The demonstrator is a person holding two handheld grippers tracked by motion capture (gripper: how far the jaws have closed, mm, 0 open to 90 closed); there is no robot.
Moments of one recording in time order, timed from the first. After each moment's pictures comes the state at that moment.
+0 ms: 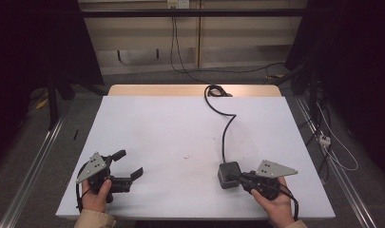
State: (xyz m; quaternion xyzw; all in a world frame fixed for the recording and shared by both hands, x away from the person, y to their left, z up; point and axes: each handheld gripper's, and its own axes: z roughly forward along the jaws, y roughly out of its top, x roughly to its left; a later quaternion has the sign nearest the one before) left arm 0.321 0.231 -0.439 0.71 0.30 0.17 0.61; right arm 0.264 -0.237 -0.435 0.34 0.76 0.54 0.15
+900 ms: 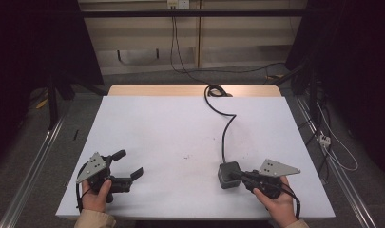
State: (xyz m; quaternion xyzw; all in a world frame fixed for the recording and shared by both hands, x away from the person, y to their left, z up) left arm 0.320 0.231 -0.439 0.71 0.30 0.17 0.61; right arm 0.266 -0.244 -0.438 0.34 0.76 0.54 0.15
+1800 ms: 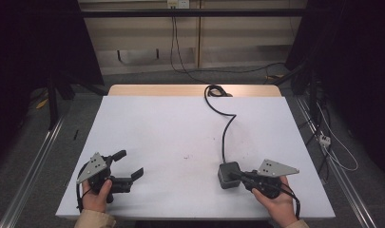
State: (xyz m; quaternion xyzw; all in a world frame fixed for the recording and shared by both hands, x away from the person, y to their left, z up) left arm 0.320 0.230 -0.439 0.71 0.30 0.17 0.61; right arm 0.266 -0.242 -0.436 0.34 0.76 0.53 0.16
